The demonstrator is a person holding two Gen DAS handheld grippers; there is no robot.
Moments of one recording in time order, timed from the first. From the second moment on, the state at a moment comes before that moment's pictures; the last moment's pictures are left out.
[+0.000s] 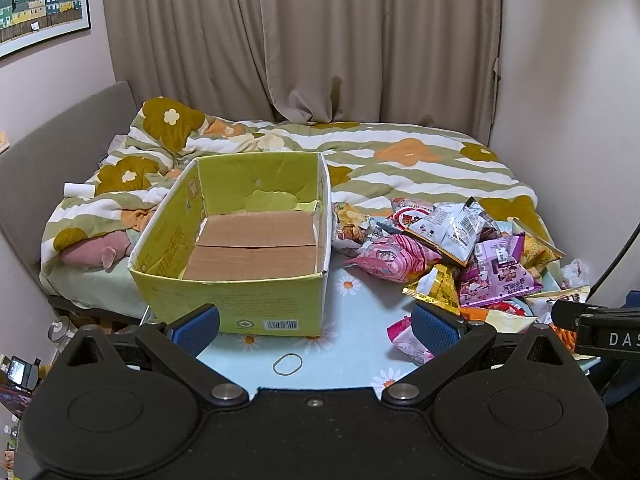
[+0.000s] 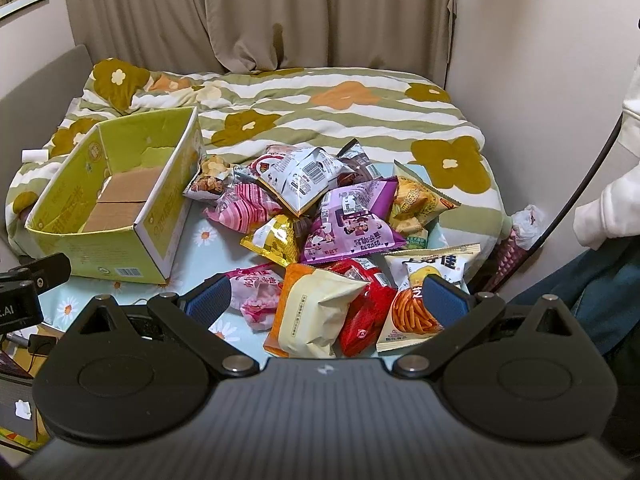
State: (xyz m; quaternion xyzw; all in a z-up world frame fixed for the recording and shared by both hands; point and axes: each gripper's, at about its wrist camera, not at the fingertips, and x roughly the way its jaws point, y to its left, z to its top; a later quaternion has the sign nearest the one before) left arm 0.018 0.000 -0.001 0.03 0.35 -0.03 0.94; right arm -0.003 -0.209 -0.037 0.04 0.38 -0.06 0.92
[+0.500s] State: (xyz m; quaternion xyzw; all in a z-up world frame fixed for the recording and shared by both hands) left arm 0.019 0.003 0.002 0.03 0.35 -0.03 0.94; right arm -0.004 -0.208 -0.036 0.04 0.38 -0.06 0.92
